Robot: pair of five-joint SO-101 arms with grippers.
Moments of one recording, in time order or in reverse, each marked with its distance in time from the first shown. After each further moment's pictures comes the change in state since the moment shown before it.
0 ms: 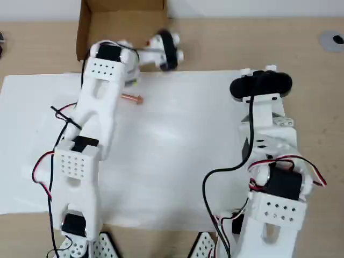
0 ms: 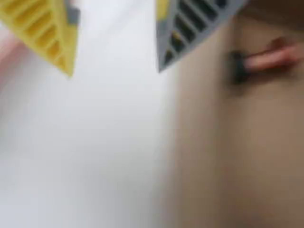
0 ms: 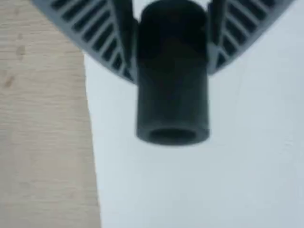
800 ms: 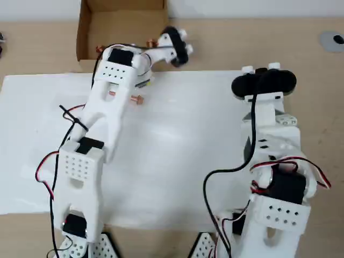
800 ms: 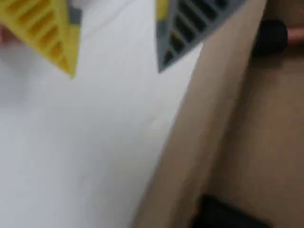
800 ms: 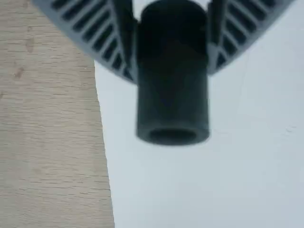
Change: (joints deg) left arm 2.6 -0.4 2.5 -9.8 19.7; right arm 0.0 0.0 -4.7 2.2 0.0
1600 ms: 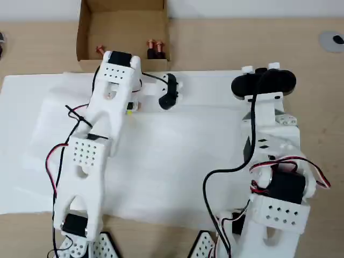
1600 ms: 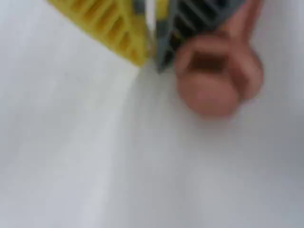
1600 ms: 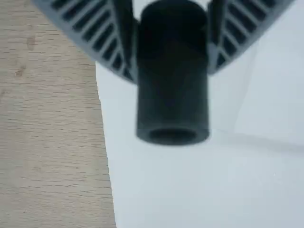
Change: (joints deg) left arm -2.0 13.9 -14.1 33.3 -29.3; right arm 0.0 -0.1 0.0 -0.3 0.0
